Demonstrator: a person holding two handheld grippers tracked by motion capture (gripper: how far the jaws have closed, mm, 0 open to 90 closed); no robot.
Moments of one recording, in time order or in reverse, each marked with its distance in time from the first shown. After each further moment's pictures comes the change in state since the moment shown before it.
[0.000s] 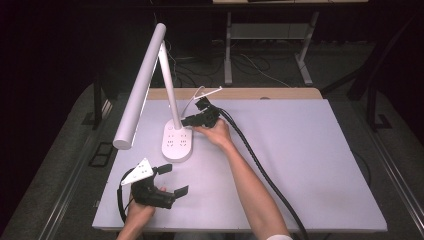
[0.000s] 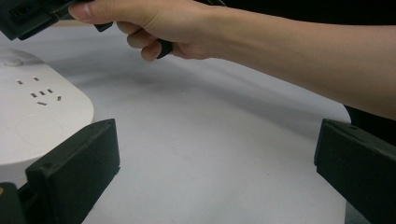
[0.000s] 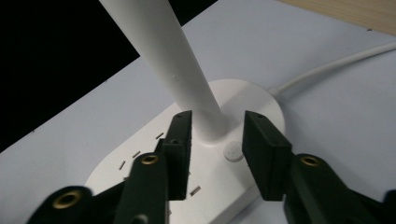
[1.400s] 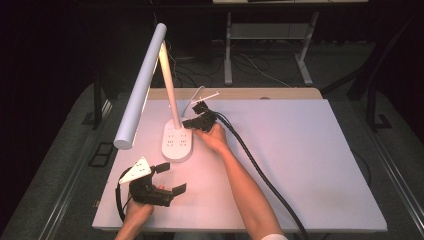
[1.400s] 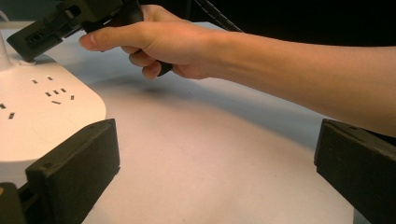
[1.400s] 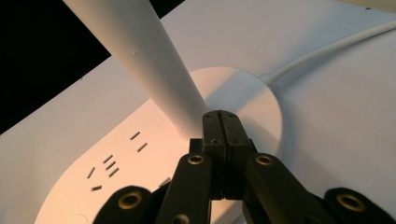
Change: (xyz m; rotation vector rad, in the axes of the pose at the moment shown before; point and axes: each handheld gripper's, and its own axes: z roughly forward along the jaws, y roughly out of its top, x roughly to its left) left arm 0.006 0.000 -0.002 -0.006 0.017 -0.011; right arm -0.003 -0.010 0.019 0.001 -0.063 0.009
